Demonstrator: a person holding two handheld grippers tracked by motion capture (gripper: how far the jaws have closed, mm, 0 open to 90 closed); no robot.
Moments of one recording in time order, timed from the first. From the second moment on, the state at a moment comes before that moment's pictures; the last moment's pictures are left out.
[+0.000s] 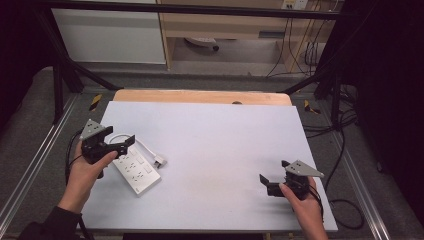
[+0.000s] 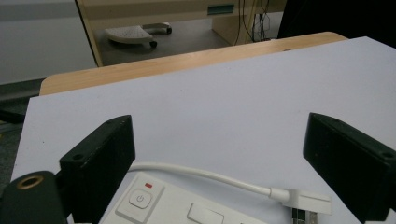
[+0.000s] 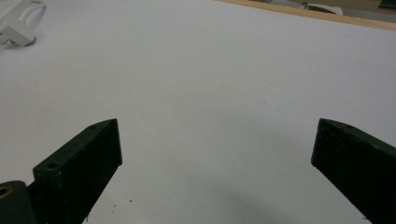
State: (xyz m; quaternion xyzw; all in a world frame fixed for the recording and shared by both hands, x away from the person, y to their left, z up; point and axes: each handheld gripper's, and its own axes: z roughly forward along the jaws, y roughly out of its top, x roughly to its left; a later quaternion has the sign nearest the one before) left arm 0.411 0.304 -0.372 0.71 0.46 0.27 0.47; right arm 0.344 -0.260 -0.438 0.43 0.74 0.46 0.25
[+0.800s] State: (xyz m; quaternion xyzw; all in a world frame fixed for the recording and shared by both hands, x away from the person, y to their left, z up) left arm 0.416 0.304 -0.390 0.73 0.46 0.26 0.44; right arm 0.345 -0.259 -0.440 0.43 0.74 0.46 0.24
